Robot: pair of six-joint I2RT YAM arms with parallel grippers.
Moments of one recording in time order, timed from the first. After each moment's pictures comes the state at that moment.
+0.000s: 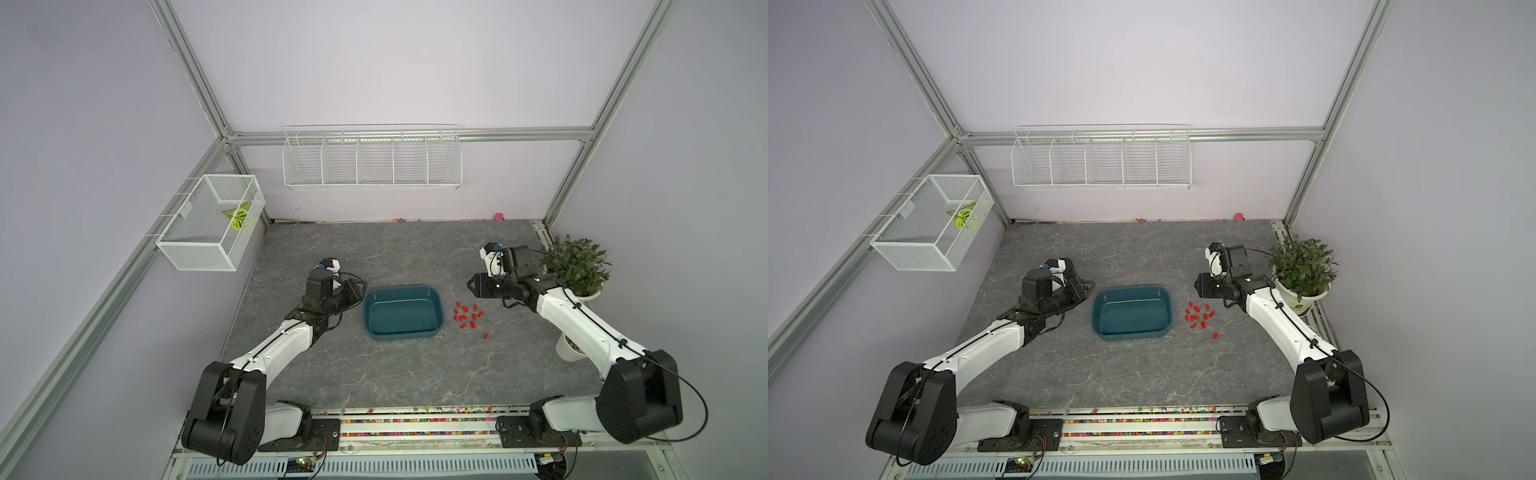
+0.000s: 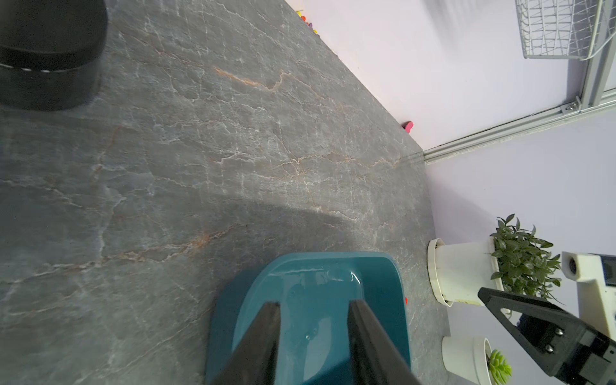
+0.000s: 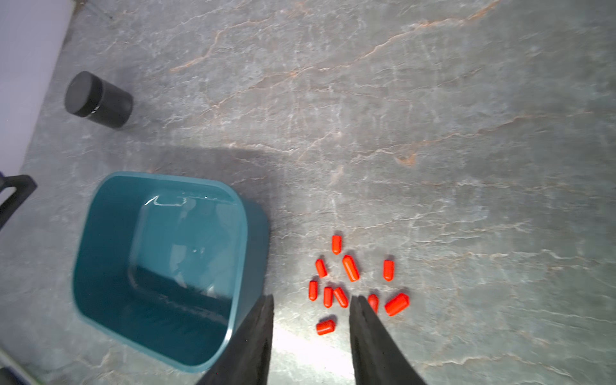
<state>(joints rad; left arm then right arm) -0.31 1.28 0.64 0.11 0.31 -0.78 0.26 1.39 1.03 -0.53 -0.25 0.22</state>
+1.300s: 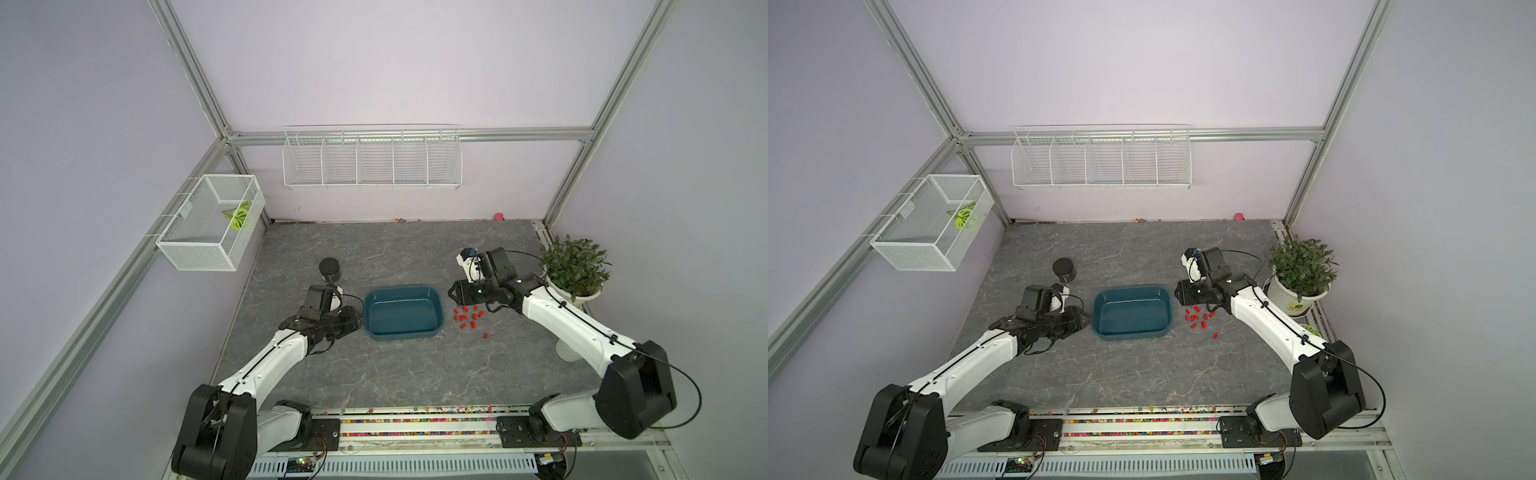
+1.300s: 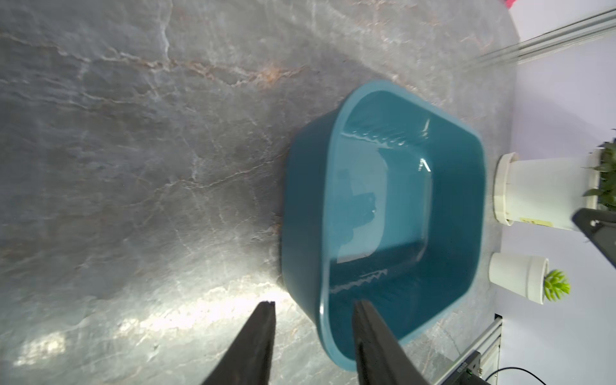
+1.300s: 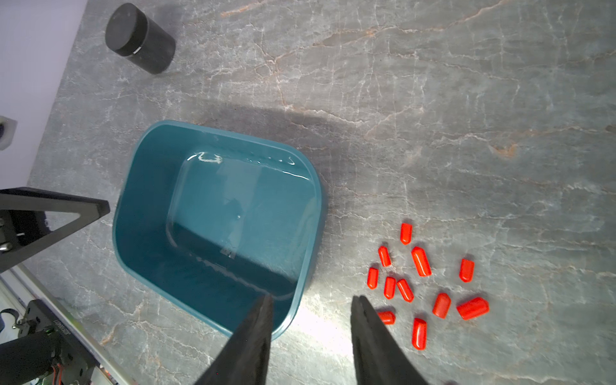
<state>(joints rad) -0.31 1.21 0.60 -0.30 0.41 -0.63 0.43 1.42 1.08 -0.59 -0.22 0.24</state>
